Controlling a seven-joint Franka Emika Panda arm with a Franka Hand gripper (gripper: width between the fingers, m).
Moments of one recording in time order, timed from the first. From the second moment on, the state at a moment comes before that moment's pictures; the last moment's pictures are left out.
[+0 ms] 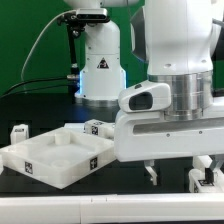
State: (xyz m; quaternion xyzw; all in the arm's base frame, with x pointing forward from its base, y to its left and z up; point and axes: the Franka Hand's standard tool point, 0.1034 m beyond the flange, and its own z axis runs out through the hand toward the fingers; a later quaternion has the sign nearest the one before) arm 0.629 0.088 0.026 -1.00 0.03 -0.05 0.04
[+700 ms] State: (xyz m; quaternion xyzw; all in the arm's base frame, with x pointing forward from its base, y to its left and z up) arm 0.595 0.023 0.027 -1.00 0.01 -0.05 0.02
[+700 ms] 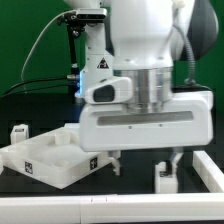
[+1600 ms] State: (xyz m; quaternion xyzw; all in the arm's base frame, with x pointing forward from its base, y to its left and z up) arm 0.616 0.061 0.019 -1.00 0.03 -0.04 0.03
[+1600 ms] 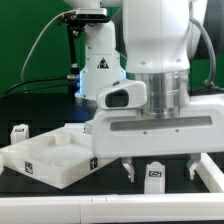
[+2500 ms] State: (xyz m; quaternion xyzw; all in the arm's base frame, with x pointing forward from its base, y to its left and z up) arm 0.586 0.026 0.056 -1.00 0.01 -0.04 0.02
